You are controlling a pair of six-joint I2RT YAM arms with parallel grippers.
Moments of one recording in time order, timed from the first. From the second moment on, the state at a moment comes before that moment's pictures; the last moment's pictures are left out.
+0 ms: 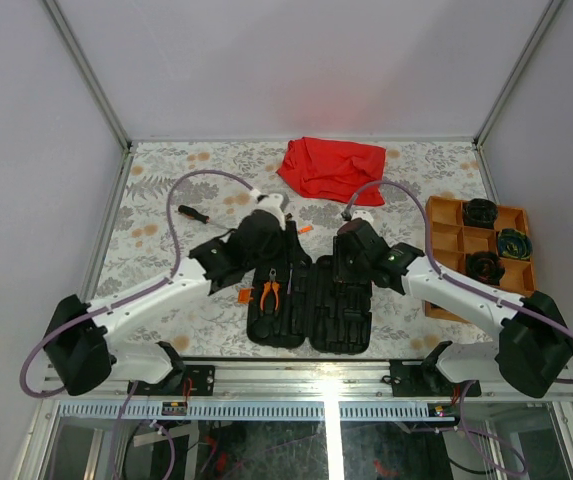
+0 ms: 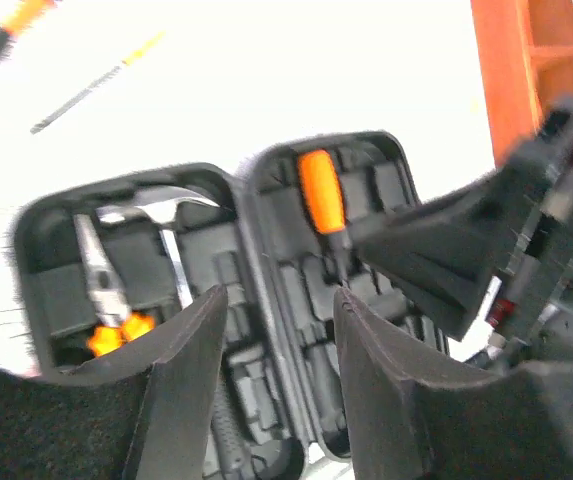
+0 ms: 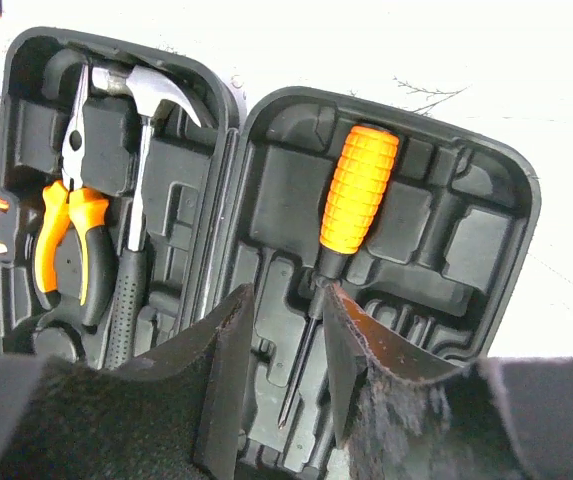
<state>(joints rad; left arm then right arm) -0.87 1.33 0.97 -0.27 -0.09 -0.62 0.75 1.33 0.85 -0.46 0.14 0.63</state>
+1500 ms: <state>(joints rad) -0.30 1.23 0.92 -0.46 -0.41 -0.86 0.63 1.05 0.64 -0.35 0.06 0.53</state>
